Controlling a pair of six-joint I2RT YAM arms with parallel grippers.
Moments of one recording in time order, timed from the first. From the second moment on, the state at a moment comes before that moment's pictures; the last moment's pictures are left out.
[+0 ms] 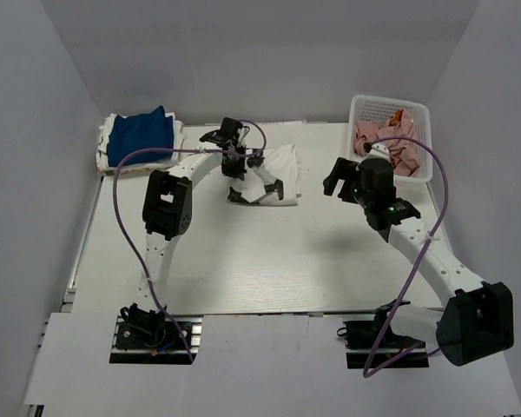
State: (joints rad) left arm -0.38 2.38 2.00 -0.66 0.08 -0.31; right arm 0.35 1.18 0.87 -0.17 0.10 0.43
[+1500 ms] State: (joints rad) left arm -0.14 2.06 2.11 -0.48 -0.48 0.38; right arm 0.33 1.41 0.90 -0.19 0.09 0.38
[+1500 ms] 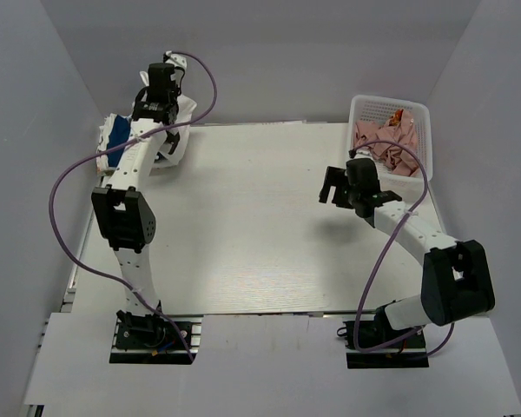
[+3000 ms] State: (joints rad) left arm 0.12 1.79 1.71 -0.39 -0.02 -0.13; right arm 0.33 1.30 0.97 -0.24 0.05 0.41
